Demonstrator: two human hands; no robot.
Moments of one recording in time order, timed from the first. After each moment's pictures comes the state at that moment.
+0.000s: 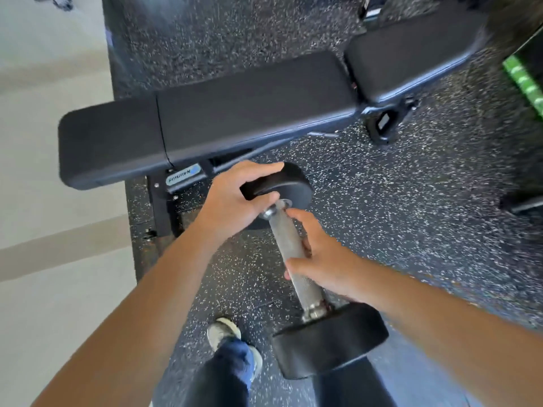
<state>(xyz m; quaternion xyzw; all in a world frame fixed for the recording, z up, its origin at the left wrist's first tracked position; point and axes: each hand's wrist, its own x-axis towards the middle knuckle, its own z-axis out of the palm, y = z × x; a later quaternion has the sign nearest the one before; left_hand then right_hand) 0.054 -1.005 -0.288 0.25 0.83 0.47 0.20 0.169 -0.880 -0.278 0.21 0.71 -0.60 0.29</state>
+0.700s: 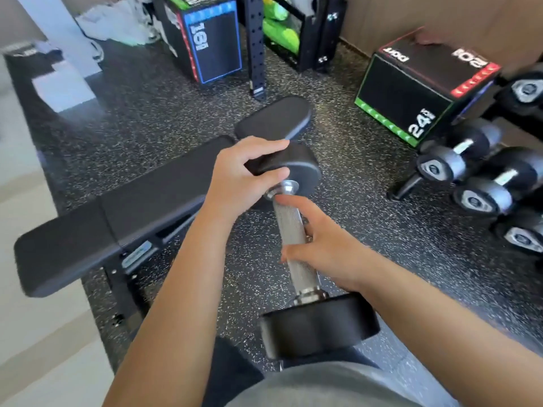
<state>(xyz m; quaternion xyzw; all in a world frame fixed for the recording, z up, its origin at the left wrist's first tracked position) 0.143 -0.851 -0.058 0.43 0.70 0.55 0.12 0.290 -0.795 -0.050 0.29 0.71 -0.64 0.04</state>
